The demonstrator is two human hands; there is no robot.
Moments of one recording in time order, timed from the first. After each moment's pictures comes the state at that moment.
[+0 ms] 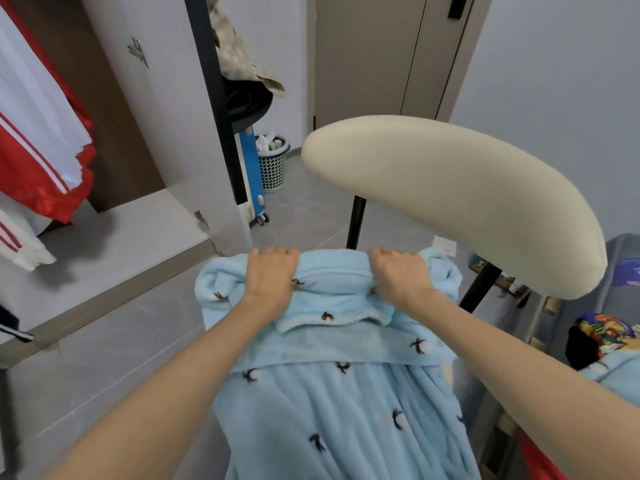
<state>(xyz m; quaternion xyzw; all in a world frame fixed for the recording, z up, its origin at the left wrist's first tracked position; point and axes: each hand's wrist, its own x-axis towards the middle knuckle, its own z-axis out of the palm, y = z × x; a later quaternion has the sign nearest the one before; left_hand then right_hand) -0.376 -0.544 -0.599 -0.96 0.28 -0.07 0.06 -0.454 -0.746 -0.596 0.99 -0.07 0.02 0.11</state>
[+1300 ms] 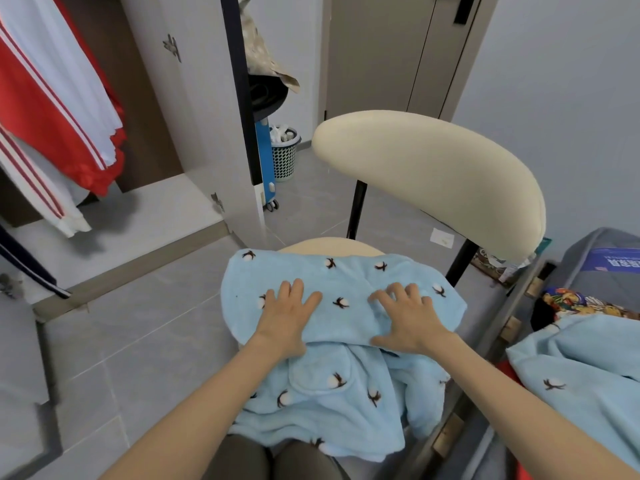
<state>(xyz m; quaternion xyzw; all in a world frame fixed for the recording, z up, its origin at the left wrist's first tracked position) -0.510 -0.499 -0.640 -0.93 0.34 0.06 0.12 -0.592 -0.726 -0.626 0.99 -0.05 -0.12 0.00</state>
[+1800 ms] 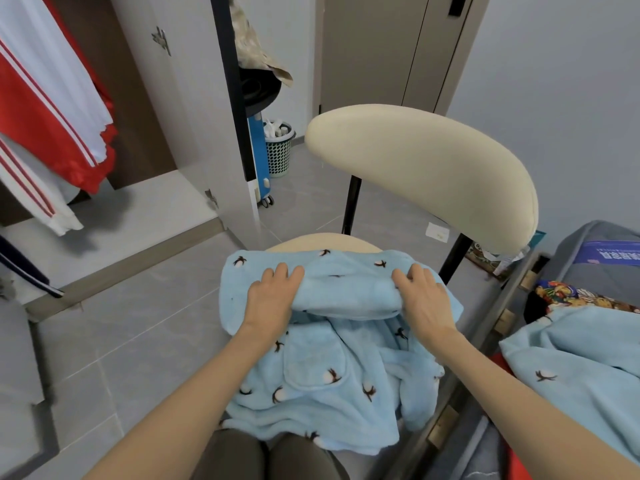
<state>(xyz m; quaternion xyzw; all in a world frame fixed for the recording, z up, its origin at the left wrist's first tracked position) -0.504 -0.502 -0.618 -0.97 0.26 -0.05 0.01 -0.598 -0.739 -0.620 0.99 -0.13 0.04 0.04</state>
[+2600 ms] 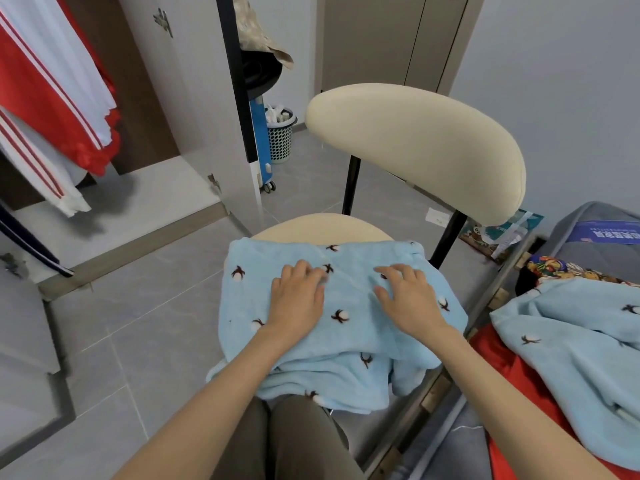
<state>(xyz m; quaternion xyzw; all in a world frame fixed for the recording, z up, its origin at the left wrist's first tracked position) -0.566 -0.514 -0.629 -0.94 0.26 -0.01 -0.21 -0.641 -0.703 -0.614 0.97 -0.16 0.01 -0.17</state>
